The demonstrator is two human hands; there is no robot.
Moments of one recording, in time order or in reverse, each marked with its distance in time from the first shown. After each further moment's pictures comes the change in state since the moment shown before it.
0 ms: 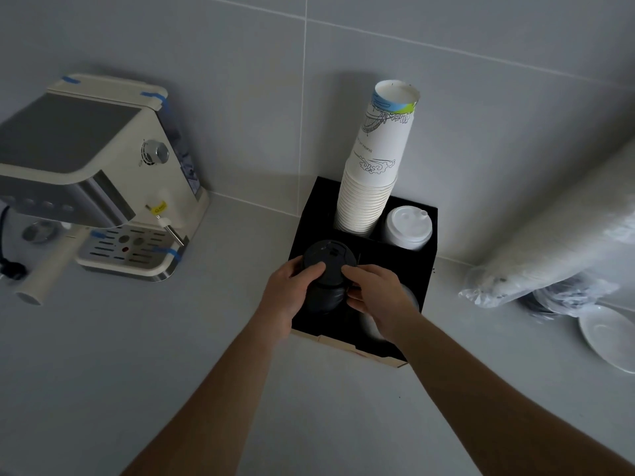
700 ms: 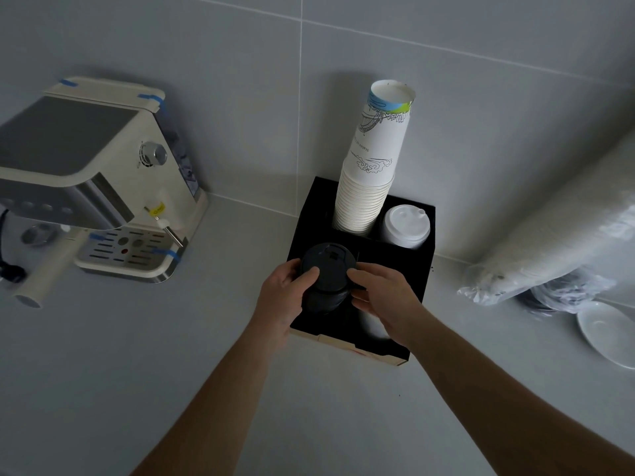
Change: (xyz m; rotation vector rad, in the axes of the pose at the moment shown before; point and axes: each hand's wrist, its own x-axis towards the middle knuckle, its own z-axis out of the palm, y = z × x) left_hand -0.018 0.000 -0.001 -0.059 0.014 0.046; right_hand -0.016 -0.007 -0.011 0.008 -0.072 -0.042
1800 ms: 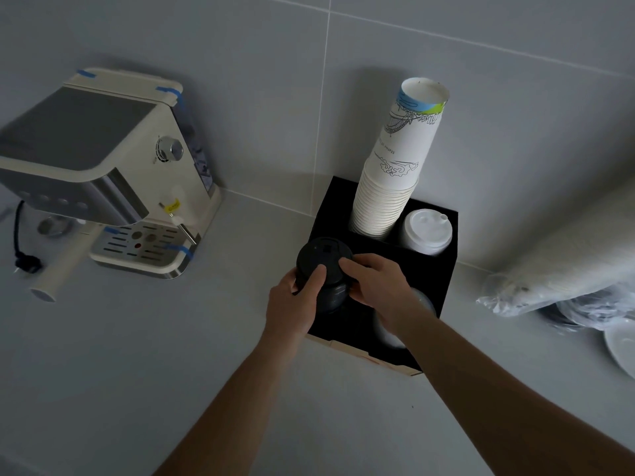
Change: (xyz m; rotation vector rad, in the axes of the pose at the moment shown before) left_hand 0.008 -0.010 -0.006 0.218 0.175 0.070; right_hand 0.037 -0.001 0.028 -0.091 0.054 -0.041
